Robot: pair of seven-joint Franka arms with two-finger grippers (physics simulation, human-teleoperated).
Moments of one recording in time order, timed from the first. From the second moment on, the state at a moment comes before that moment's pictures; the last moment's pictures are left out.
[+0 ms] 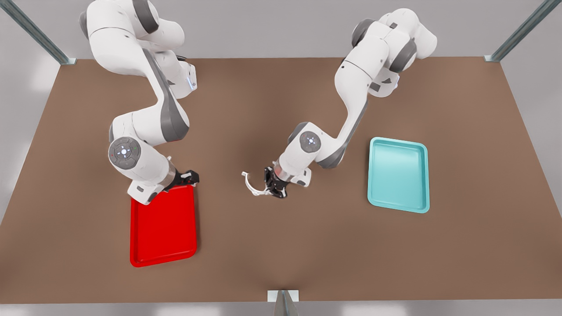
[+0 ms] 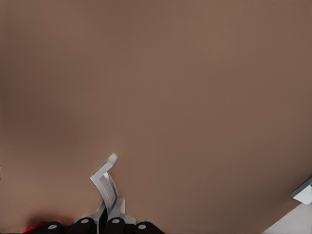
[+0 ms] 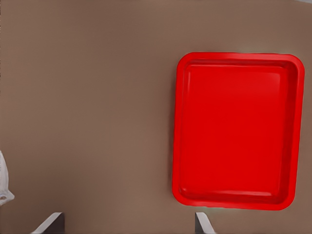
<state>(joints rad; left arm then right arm) -0.70 0.78 -0.03 -1.31 -0.28 2.51 -2.64 0.19 0.45 0.15 -1.36 -0.01 1.75 0.11</state>
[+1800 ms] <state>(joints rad) -0.65 0.62 -0.18 -1.46 -0.28 2.47 -2.88 0.09 0.55 0.31 -1.64 -0.13 2.08 0.41</state>
